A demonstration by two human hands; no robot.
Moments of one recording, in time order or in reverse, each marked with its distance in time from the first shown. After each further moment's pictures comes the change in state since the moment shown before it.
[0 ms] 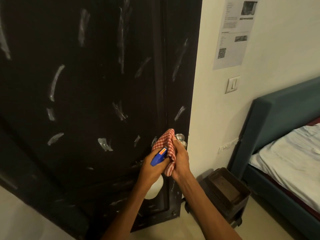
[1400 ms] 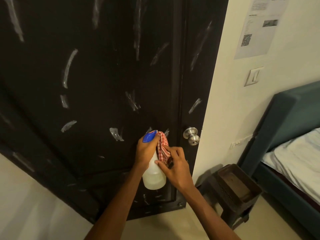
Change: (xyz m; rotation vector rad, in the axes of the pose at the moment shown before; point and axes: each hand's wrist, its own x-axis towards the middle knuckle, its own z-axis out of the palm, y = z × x) left_hand 0.046 -0.003 -0.045 -0.277 0.315 -0.240; right_hand -0.016 0.050 -0.033 -1.325 -0.292 -0.606
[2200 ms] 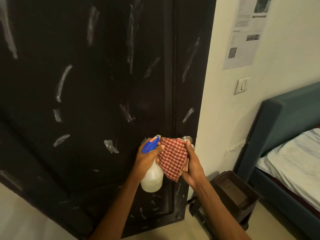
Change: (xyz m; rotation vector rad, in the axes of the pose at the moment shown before) left_hand 0.005 0.005 -0.003 0.102 -0.234 0.134; right_hand 0.037 -0.014 -0.052 1.317 0.091 0.633
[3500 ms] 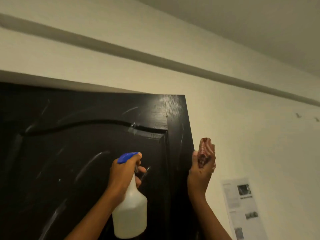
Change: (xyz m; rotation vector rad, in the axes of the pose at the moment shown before) left_hand -0.065 0.480 -0.032 -0.087 0.204 0.831; right_hand -0.006 -0.342 0.351 -0.190 0.046 -1.530
